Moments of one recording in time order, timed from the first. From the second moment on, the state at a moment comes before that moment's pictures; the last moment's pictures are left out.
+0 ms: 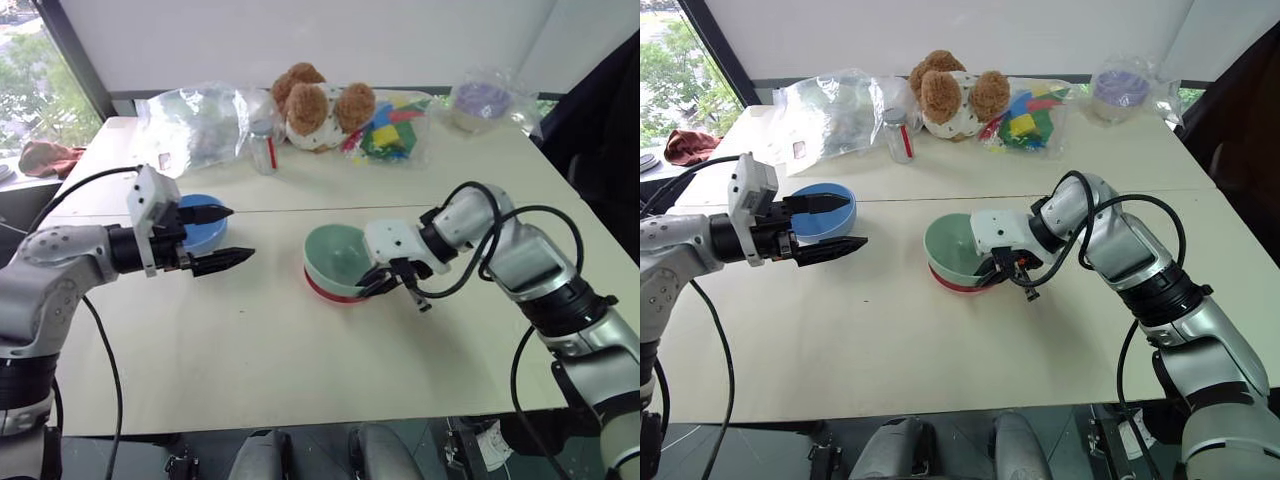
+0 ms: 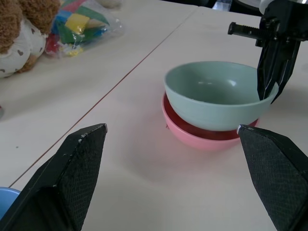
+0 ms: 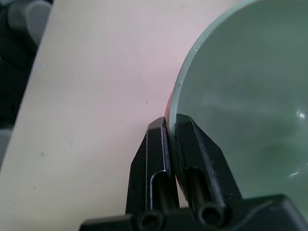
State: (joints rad) left arm -0.42 0.88 0.20 -0.26 -0.66 0.67 -0.99; right arm -0.88 -0.75 0.47 -0.05 0.03 0.28 1.54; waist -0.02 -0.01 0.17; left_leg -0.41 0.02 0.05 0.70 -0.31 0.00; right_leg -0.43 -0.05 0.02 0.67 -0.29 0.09
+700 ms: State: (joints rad) left arm -0.45 0.98 0.03 0.22 -0.20 0.24 -0.98; right arm -0.98 -0.67 0.15 -0.17 0.41 0.83 1.32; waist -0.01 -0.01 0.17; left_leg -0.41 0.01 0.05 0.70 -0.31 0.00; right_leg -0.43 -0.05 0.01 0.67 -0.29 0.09
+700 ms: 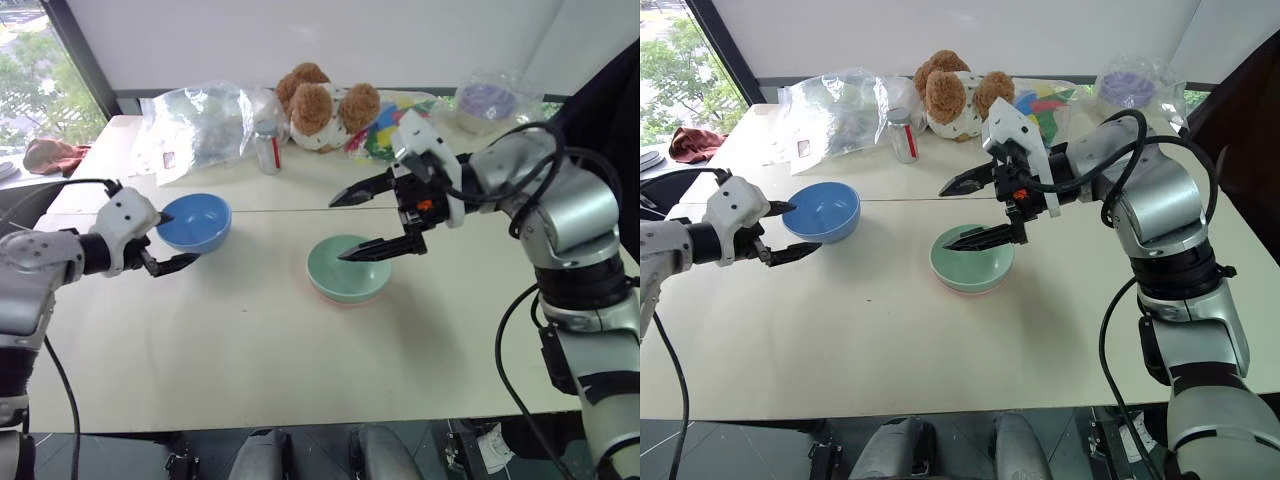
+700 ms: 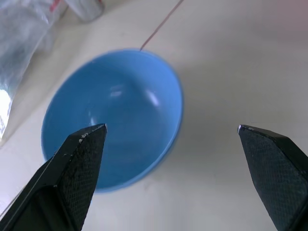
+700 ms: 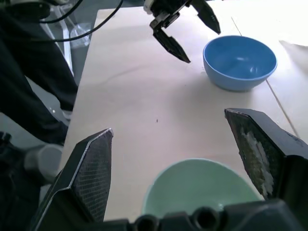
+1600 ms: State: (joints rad) left arm -0.92 0.73 -0.17 0.58 -0.08 0.00 -1.44; right arm -0.87 -0.83 -0.02 -0.24 0.55 0.98 1.03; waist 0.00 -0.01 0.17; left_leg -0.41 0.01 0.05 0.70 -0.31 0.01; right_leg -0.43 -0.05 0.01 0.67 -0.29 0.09
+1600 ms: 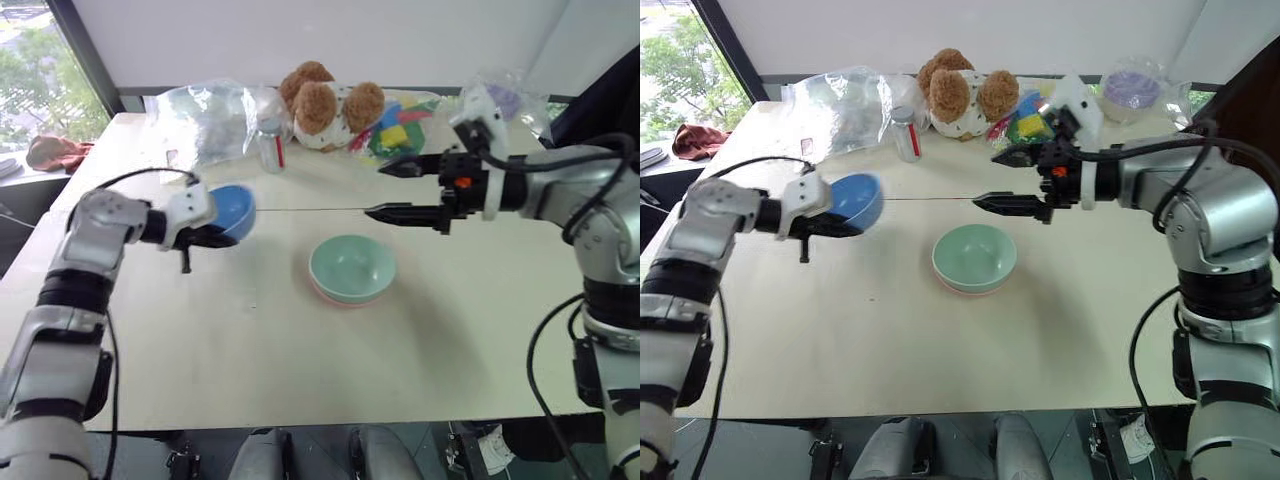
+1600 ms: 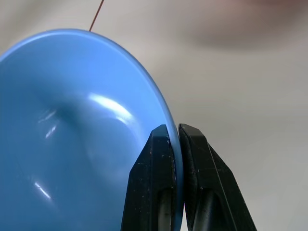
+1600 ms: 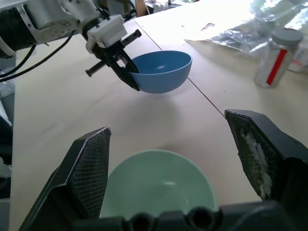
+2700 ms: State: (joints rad) left arm -1.27 0.53 -0.65 0.64 -0.47 -0.07 -1.61; right arm -0.35 -1.07 -0.44 -0.67 0.80 1.18 0.81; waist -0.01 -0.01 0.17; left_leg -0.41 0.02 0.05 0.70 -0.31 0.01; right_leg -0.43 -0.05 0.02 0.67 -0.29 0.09
